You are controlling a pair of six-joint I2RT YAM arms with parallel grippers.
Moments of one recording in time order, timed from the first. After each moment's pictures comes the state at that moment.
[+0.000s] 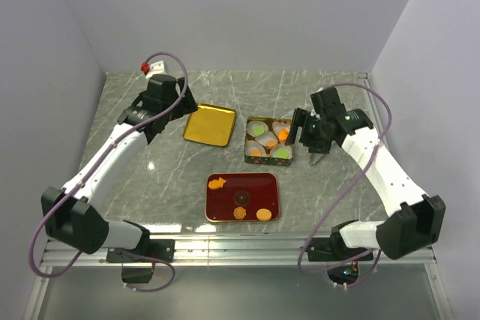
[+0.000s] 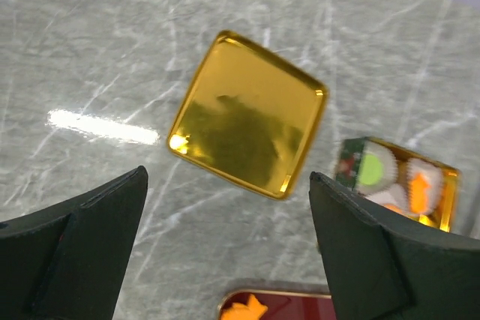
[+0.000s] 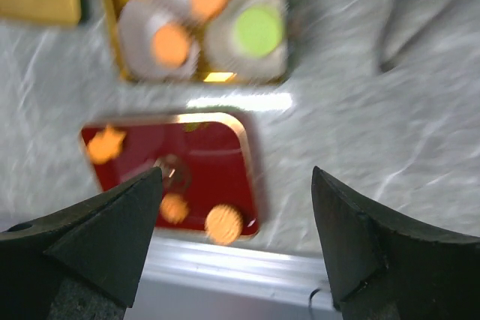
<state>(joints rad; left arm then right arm) -0.39 1.32 1.26 -0.51 -0.31 -0.58 0.29 1.33 1.25 -0.96 -0.04 0.55</state>
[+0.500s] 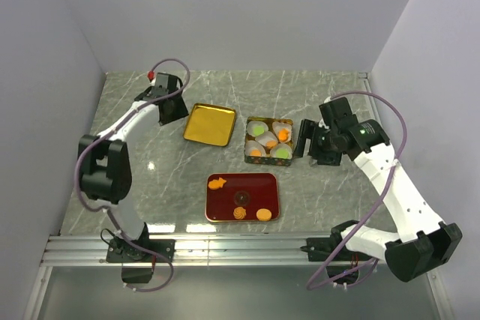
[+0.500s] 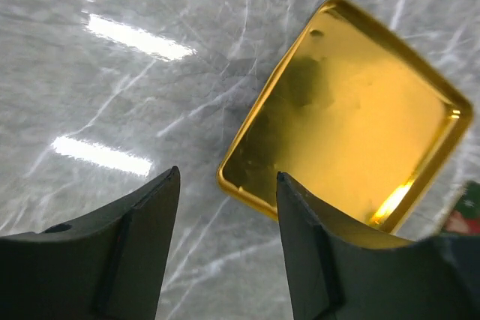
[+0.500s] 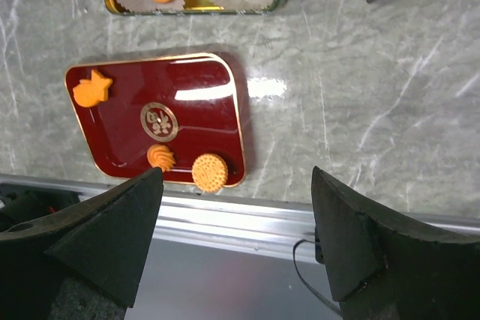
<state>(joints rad) -0.23 1.72 1.35 -0.51 -0.23 -0.56 0.35 1.15 1.23 -1.13 -0.05 0.56</state>
